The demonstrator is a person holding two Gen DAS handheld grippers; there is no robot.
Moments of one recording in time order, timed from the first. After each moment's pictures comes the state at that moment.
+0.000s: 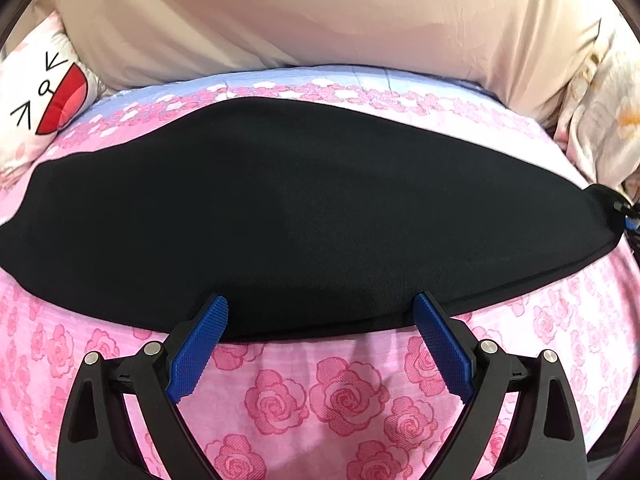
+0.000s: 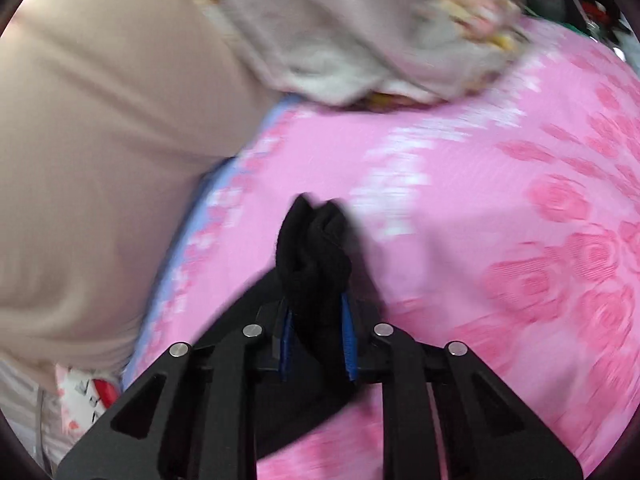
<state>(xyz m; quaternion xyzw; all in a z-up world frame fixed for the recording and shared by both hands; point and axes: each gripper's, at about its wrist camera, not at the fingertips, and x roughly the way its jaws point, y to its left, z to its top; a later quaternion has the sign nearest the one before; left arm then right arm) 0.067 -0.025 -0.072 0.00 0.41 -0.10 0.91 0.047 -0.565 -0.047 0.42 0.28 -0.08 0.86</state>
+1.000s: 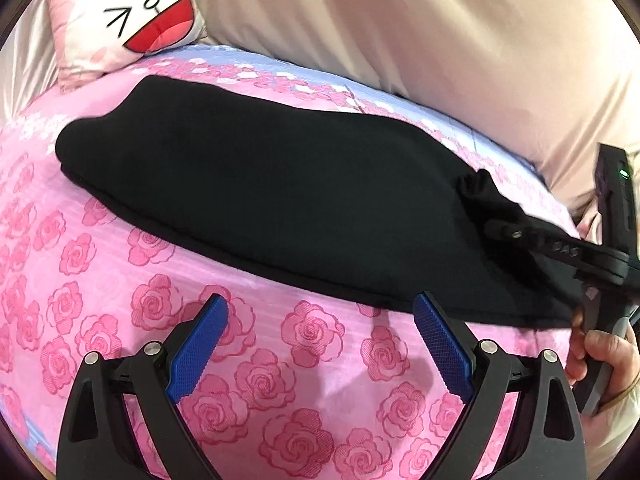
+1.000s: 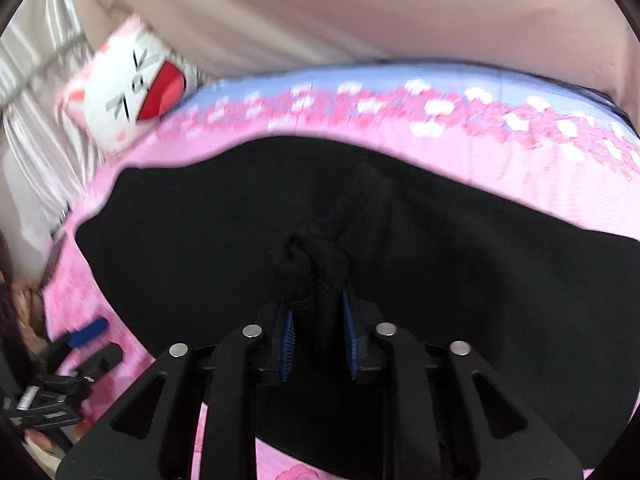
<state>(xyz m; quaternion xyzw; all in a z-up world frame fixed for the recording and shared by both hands) 0.044 0.119 -0.074 -0.13 0.39 -0.04 0.91 0.148 -0.101 -0.050 0.02 0.44 0.21 0.87</state>
